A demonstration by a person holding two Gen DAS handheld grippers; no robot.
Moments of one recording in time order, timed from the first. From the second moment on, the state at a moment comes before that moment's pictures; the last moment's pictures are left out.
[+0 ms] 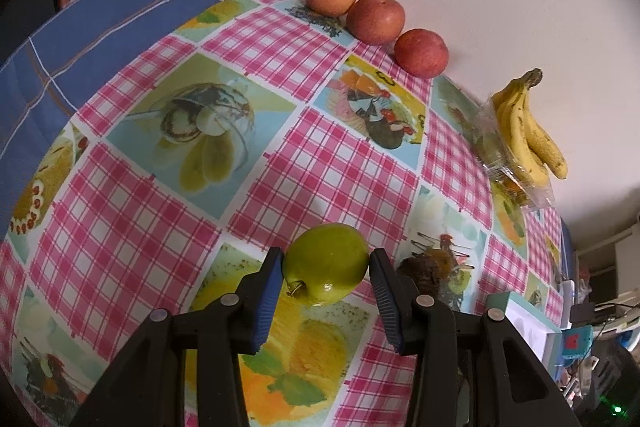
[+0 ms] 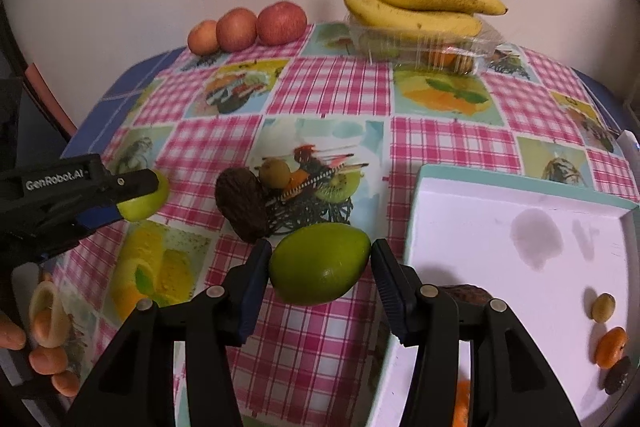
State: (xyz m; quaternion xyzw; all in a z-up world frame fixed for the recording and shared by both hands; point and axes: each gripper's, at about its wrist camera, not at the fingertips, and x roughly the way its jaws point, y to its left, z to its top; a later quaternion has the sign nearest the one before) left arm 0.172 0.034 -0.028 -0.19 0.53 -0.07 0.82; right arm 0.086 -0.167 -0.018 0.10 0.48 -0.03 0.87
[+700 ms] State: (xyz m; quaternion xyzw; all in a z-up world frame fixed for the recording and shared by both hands) left arm 0.138 -0.008 -0.008 -0.15 0.53 -0.10 0.83; right arm 0.042 -0.221 0.021 0.14 0.45 -0.06 0.88
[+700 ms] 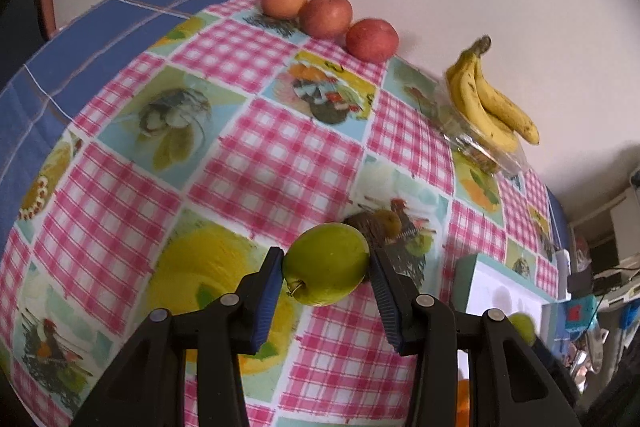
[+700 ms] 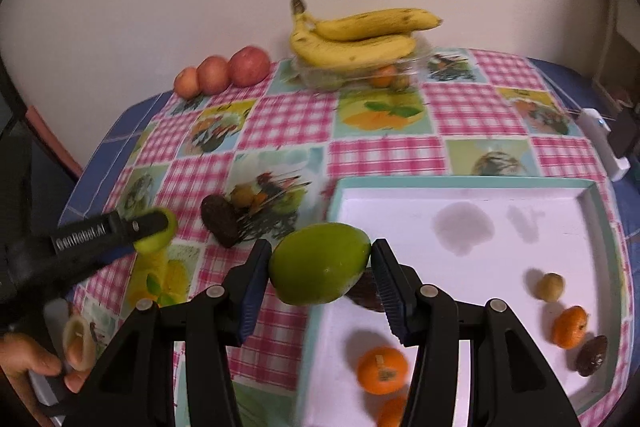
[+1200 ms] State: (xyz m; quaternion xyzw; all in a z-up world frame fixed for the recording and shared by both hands) left arm 0.109 -0.080 0.005 -0.10 0.52 -0.14 0.84; right arm -0.007 -0.329 0.034 0.18 0.43 -0.16 0.87
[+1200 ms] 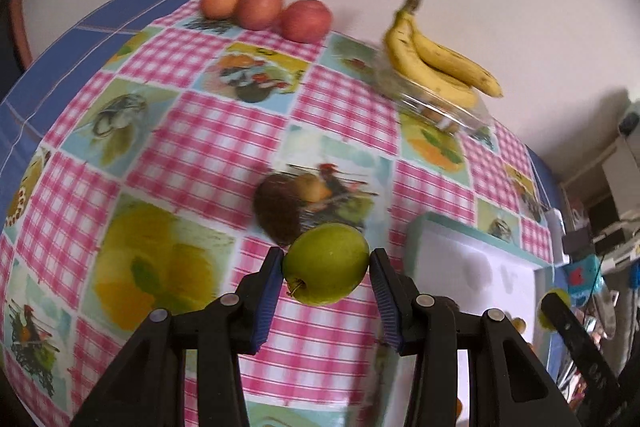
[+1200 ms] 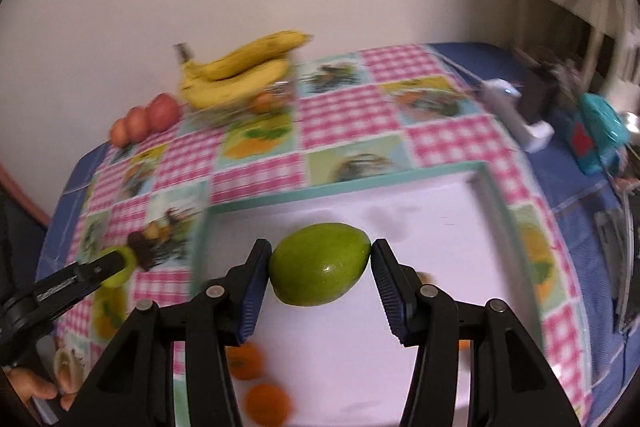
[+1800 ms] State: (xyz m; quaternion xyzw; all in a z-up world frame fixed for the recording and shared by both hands) left arm 0.076 -0.201 0.022 0.00 0.49 -0.25 0.84; right arm -0.029 -0.404 0.025 0.21 0.41 -0.22 0.86
